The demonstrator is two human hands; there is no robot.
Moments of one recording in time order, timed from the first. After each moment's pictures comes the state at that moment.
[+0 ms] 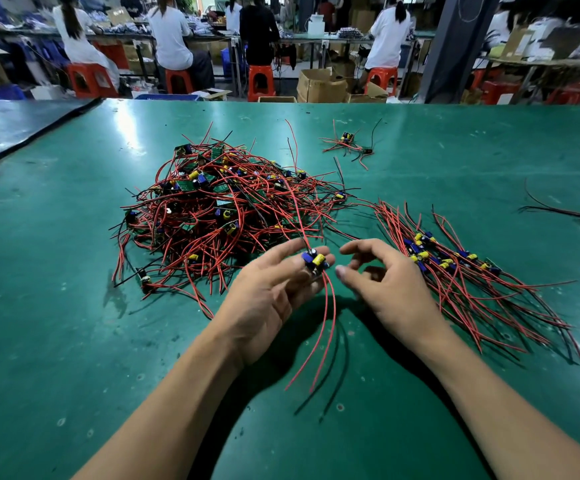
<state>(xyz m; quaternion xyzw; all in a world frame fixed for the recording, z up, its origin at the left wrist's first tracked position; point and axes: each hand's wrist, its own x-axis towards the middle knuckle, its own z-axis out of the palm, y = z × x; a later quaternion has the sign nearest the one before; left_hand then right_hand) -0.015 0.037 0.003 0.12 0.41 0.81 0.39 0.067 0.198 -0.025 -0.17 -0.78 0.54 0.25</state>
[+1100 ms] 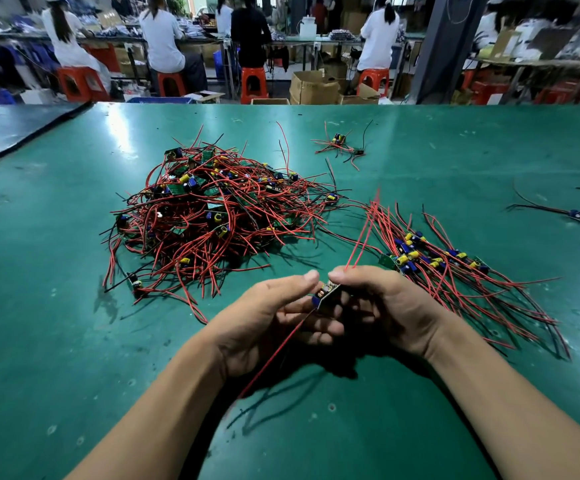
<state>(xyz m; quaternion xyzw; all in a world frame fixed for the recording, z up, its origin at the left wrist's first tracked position) -0.008 0.029 -0.004 0.18 0.46 0.69 0.52 0.083 0.189 0.000 -0.13 -0.56 0.81 -0.07</state>
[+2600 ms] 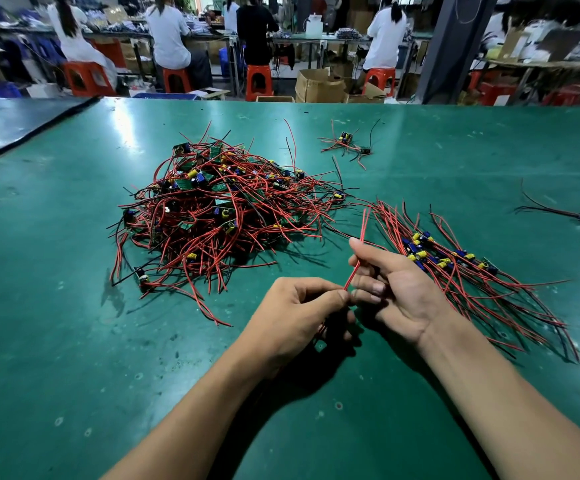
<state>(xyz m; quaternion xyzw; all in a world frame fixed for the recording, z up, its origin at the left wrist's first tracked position) 0.007 0.047 -0.019 0.29 0.59 0.67 0.34 0.059 0.198 -0.006 -0.23 -0.43 0.87 0.12</state>
